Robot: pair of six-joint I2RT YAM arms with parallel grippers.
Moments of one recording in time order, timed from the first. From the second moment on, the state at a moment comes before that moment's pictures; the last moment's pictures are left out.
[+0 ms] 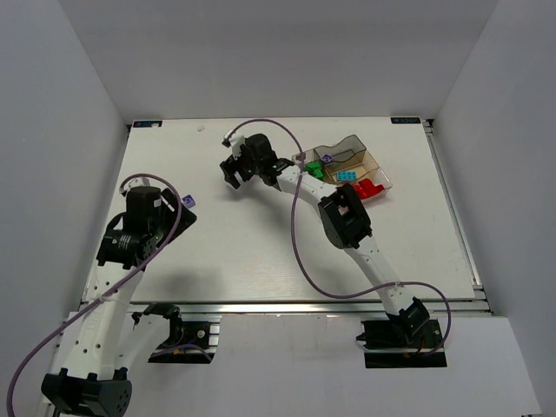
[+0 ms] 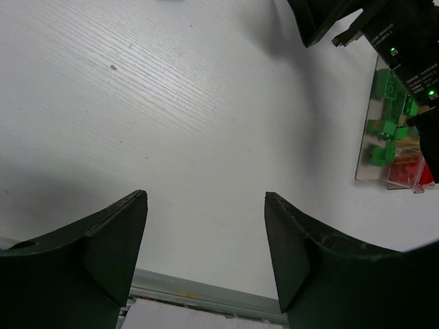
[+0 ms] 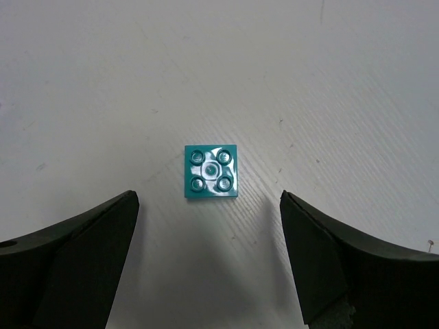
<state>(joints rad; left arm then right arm) -0.15 0.81 0.94 -0.88 -0.11 -0.76 0.74 2.63 2.26 -0.10 -0.26 -0.17</state>
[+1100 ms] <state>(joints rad) -0.15 0.80 1.00 -0.95 -0.12 -0.75 0.76 2.71 2.33 -0.01 -0.23 -0.19</state>
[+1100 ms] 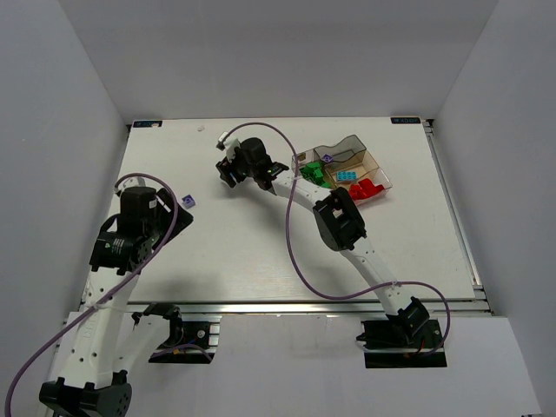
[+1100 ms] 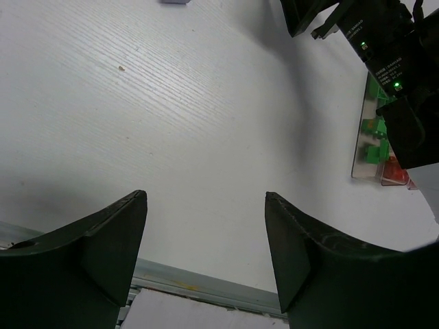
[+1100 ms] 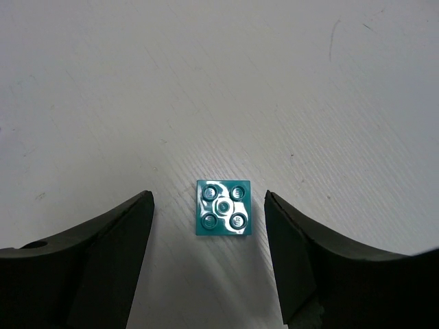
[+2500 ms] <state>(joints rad) -0.15 0.99 0.90 -0.72 -0.14 -0.72 0.69 2.32 2.02 -0.04 -0.42 -0.20</state>
